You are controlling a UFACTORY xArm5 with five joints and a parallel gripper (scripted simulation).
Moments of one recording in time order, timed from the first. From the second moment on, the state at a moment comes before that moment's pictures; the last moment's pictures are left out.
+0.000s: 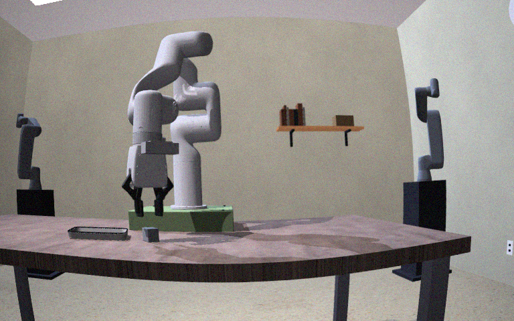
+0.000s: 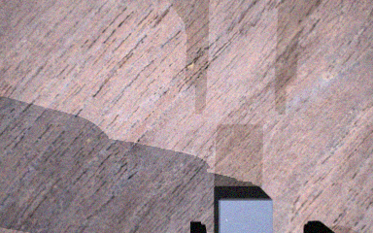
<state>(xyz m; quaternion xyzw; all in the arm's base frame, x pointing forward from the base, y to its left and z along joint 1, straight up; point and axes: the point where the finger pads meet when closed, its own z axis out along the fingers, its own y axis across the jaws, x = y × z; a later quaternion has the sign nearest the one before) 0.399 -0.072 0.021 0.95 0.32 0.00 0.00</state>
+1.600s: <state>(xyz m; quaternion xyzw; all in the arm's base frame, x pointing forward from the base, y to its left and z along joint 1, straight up) 0.400 -0.072 -0.003 0.95 0.32 0.00 0.00</state>
